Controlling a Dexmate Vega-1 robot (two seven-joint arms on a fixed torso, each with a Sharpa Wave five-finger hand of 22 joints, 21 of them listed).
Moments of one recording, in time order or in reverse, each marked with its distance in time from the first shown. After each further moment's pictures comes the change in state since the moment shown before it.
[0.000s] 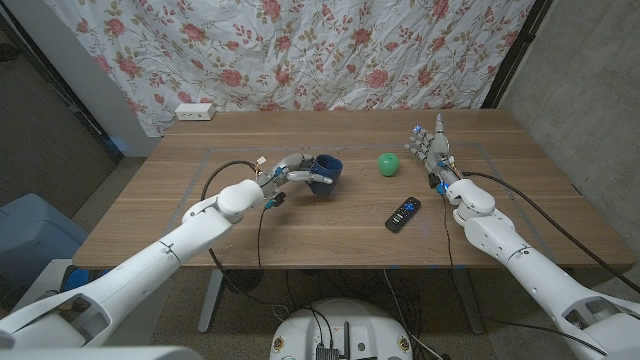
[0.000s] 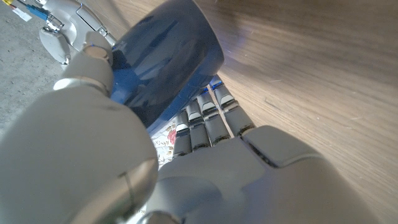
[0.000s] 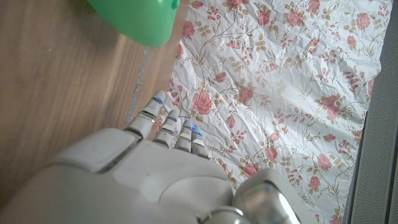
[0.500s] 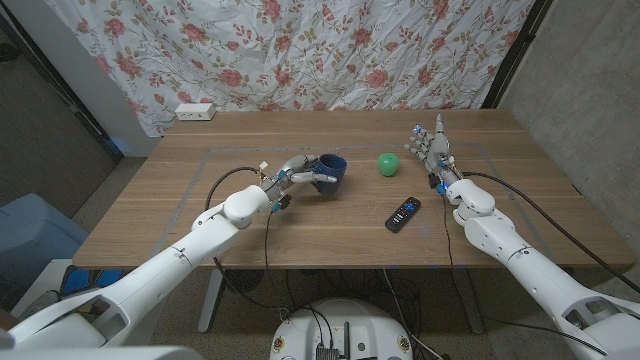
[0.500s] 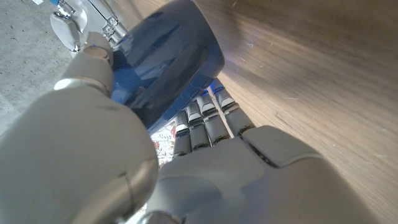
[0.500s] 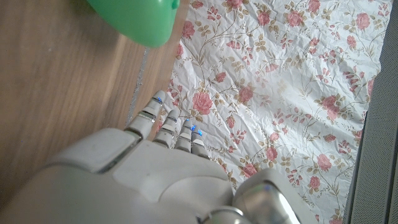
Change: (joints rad) left arm -0.007 -0.074 0.015 0.119 -0.041 -0.130 0.005; left_hand 0.000 0.000 0.000 0.000 -0.001 -0.010 -0.010 0.000 -0.003 -0.015 -0.015 -0.006 0.049 -0.027 0.002 -0.004 0.009 -0.059 -0.013 -0.012 0.000; right arm 0.000 0.000 0.000 0.000 0.000 0.000 0.000; right_hand 0.000 0.000 0.000 0.000 0.000 0.000 0.000 0.000 0.000 0.000 0.000 0.000 0.000 0.000 0.000 0.000 0.000 0.000 0.000 0.000 0.000
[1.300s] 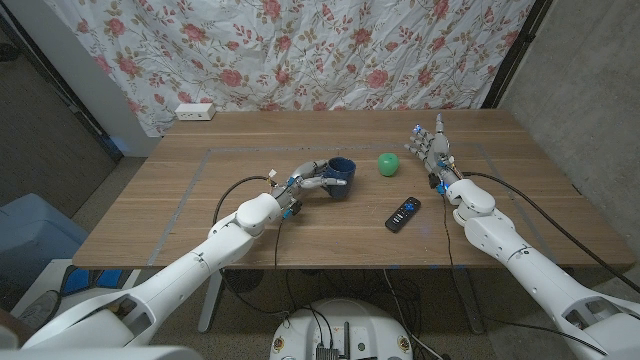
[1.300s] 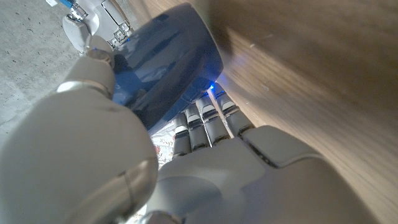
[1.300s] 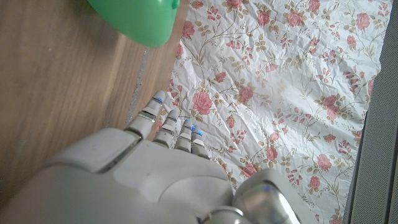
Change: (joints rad) left arm -0.025 -0.091 0.036 0.135 -0.031 -0.101 -0.034; left_hand -0.017 0.017 0.000 0.000 -0.007 -0.036 -0.036 0.000 -0.001 -0.035 -0.035 -0.031 -0.002 -0.037 0.005 -0.004 0.009 -0.067 -0.010 -0.008 -0.003; right arm 0.000 0.000 0.000 0.000 0.000 0.000 0.000; right_hand 0.000 0.000 0.000 0.000 0.000 0.000 0.000 0.000 0.000 0.000 0.000 0.000 0.000 0.000 0.000 0.000 0.000 0.000 0.000 0.000 0.000
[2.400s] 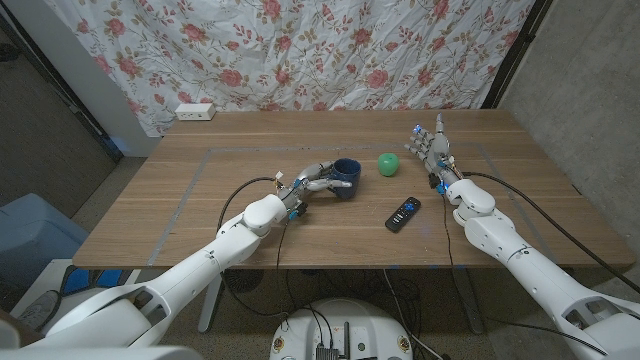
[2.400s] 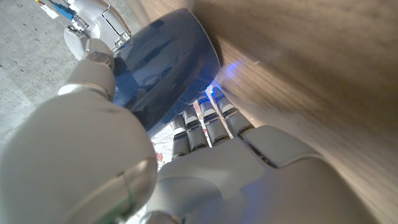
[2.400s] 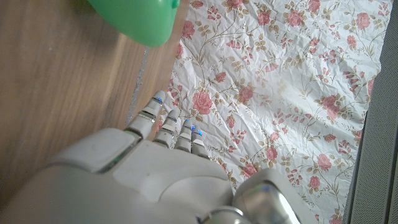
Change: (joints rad) left arm -0.049 -0.056 0.039 0.126 0.027 -0.068 -0.023; left_hand -0.017 0.017 -0.001 -0.001 -0.008 -0.018 -0.029 0.000 -0.010 -0.007 -0.046 -0.109 -0.051 -0.116 0.004 -0.043 -0.023 -0.048 -0.013 0.000 -0.005; right arm 0.000 0.000 0.000 0.000 0.000 0.000 0.000; right_hand 0.000 0.000 0.000 0.000 0.000 0.000 0.000 0.000 0.000 0.000 0.000 0.000 0.000 0.000 0.000 0.000 0.000 0.000 0.000 0.000 0.000
